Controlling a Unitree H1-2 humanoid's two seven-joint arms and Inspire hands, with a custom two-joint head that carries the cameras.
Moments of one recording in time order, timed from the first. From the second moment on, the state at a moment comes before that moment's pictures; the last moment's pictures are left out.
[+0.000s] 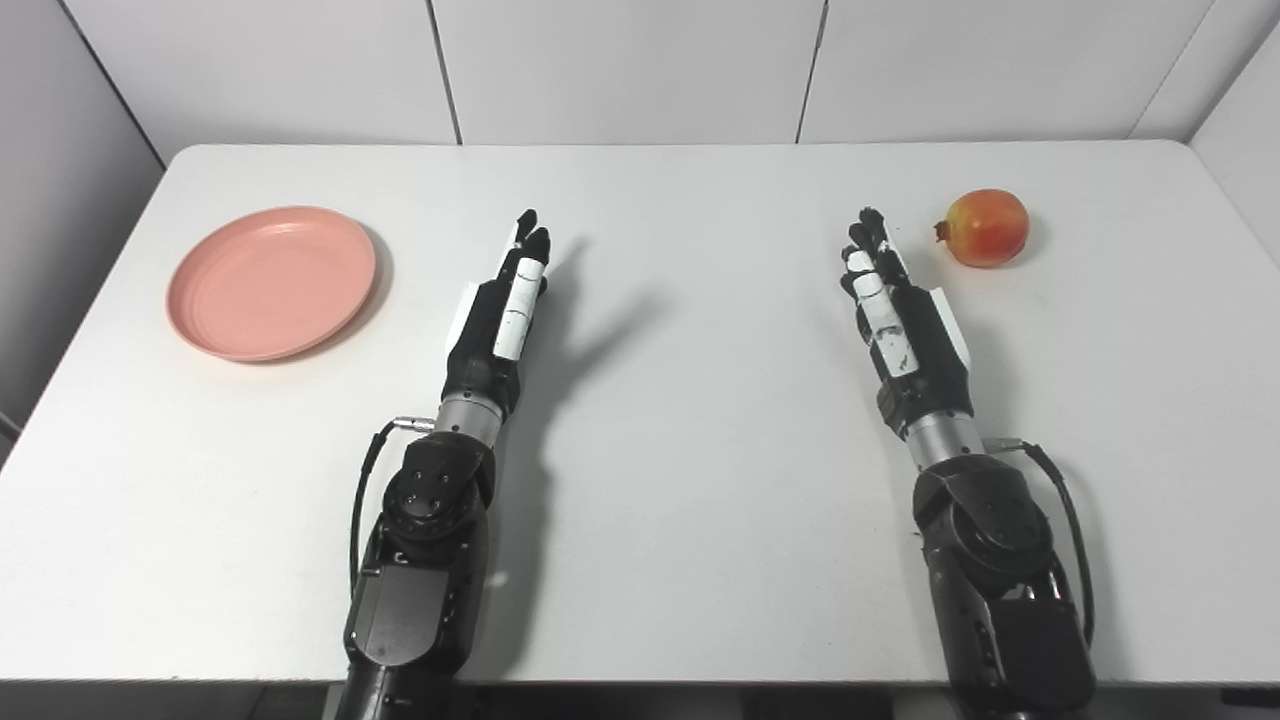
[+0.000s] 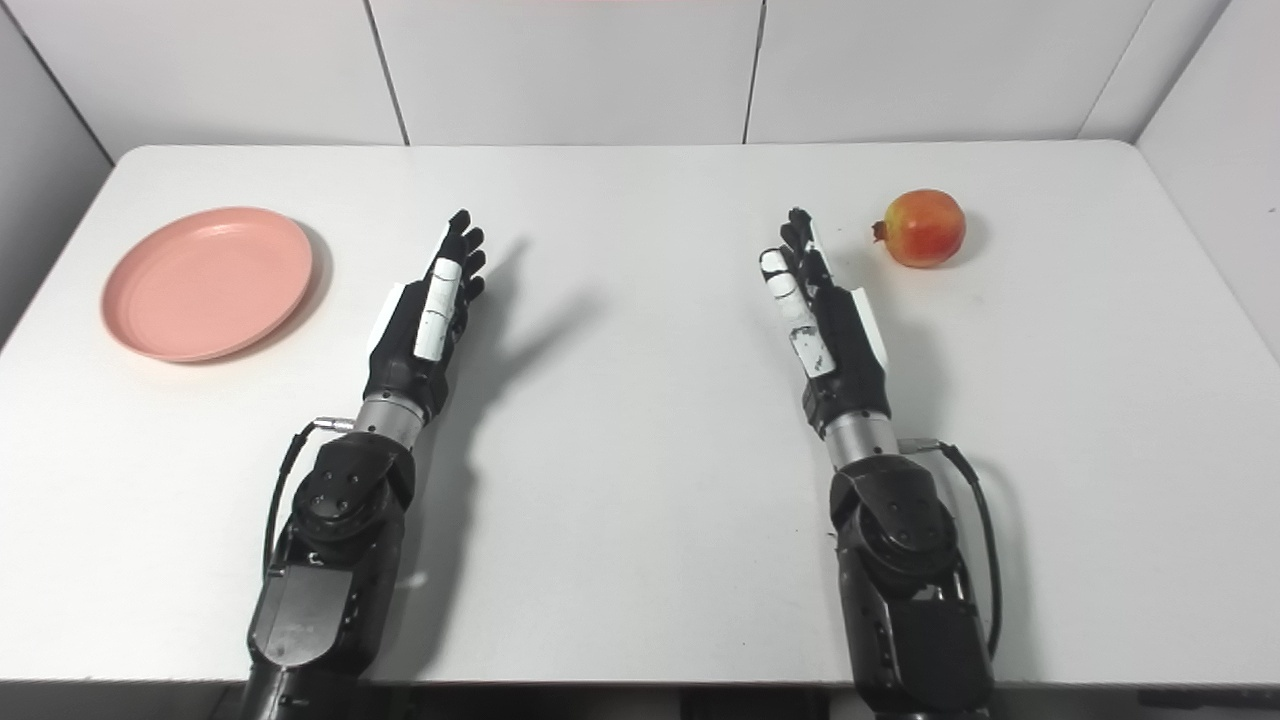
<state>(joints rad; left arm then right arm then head) -0.22 -0.03 -0.07 0.09 0.03 0.14 -0.04 -0.16 -0.03 0.01 -0.03 0.07 0.12 0.06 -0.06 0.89</state>
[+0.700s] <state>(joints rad) -0.22 -0.02 -0.08 0.09 0.04 0.14 -0.04 -0.16 -0.03 0.00 -0.03 0.08 0.13 0.06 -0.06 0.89</state>
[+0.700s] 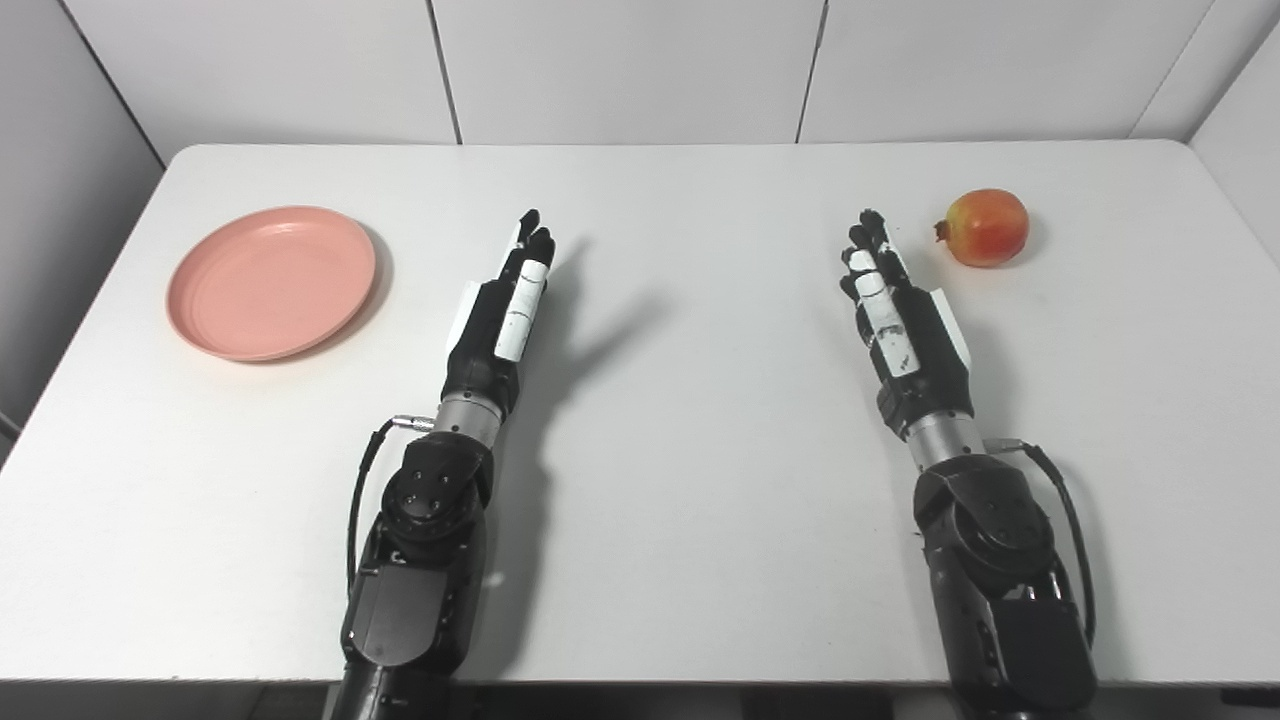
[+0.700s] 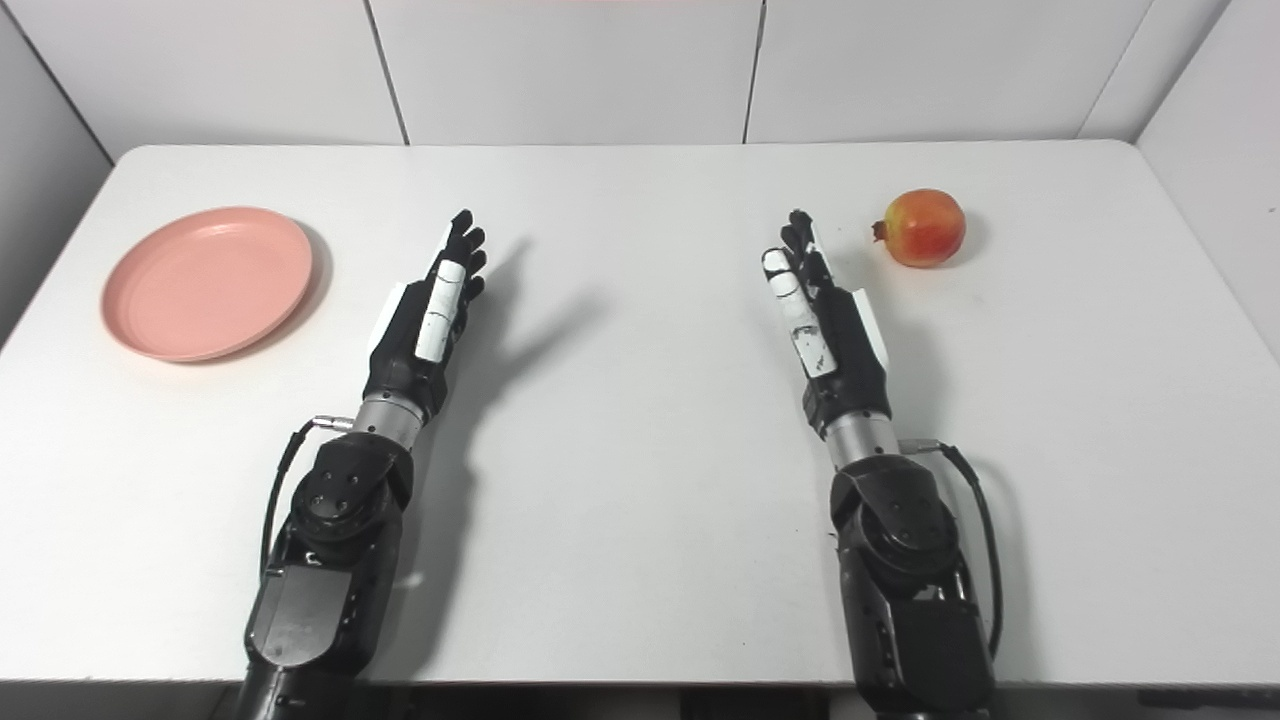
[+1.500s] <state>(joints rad) -0.22 -0.02 -0.08 0.08 0.04 0.14 -0.04 -0.16 -0.03 0.00 -0.03 0.08 0.13 0.06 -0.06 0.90</state>
